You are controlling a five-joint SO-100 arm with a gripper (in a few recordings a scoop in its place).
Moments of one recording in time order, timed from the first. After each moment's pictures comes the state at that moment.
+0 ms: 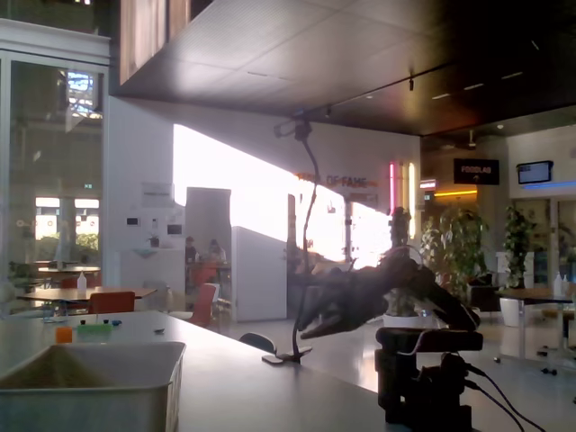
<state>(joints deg) -1.6 184.8 153.7 53.4 7.9</state>
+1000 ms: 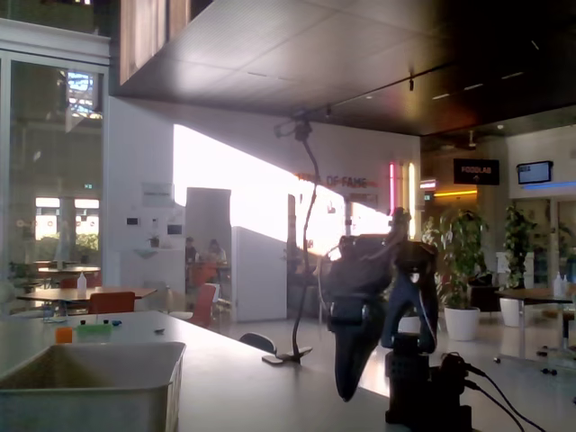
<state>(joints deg) -34.6 107.1 108.4 59.3 8.1</state>
